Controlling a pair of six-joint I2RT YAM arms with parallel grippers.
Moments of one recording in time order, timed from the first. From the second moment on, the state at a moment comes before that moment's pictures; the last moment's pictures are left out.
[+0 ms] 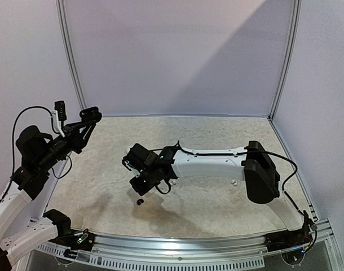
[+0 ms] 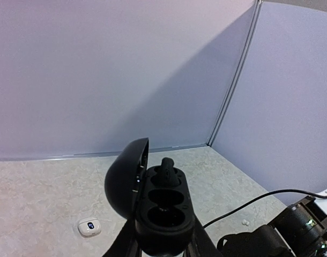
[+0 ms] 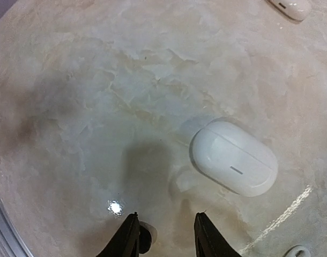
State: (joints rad) left arm -0.32 0.59 0.56 0.09 0.27 -0.31; right arm 1.20 2.41 2.07 -0.65 0.09 0.33
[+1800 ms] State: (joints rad) left arm -0.29 0.73 0.51 0.18 0.35 -0.35; right arm 1.24 2.41 2.00 -0.76 -0.05 0.24
